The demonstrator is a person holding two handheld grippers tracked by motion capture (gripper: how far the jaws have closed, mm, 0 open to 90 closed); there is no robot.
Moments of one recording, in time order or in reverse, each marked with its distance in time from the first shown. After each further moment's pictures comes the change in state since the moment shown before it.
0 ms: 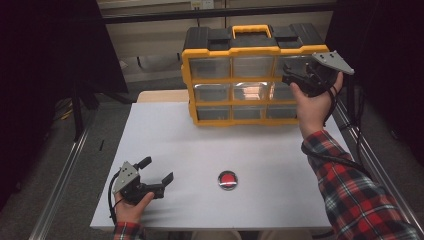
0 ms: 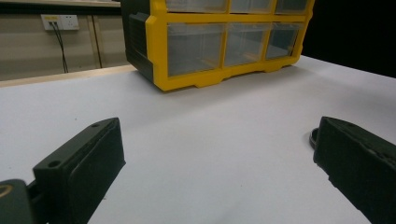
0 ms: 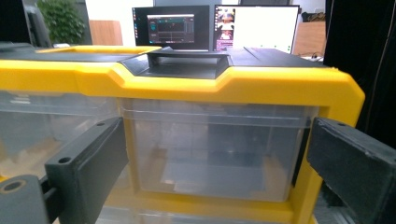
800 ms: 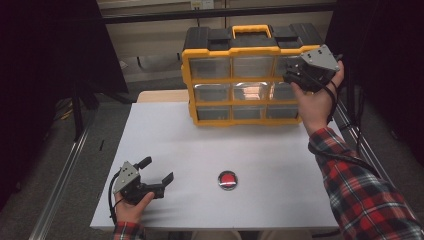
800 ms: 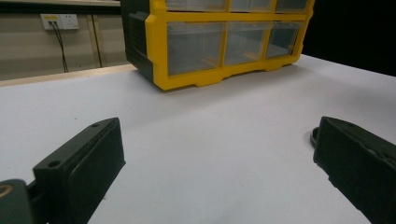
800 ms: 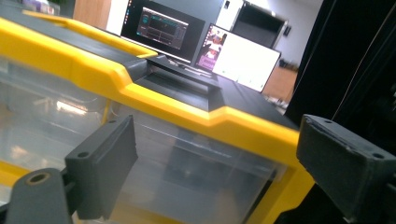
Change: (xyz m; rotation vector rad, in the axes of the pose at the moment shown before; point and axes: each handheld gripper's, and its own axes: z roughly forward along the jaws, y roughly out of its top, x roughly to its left) left arm -0.002 0.000 0.001 -0.004 0.012 -0.011; right arm 0.007 0.013 -0.001 -0.056 -0.073 -0.378
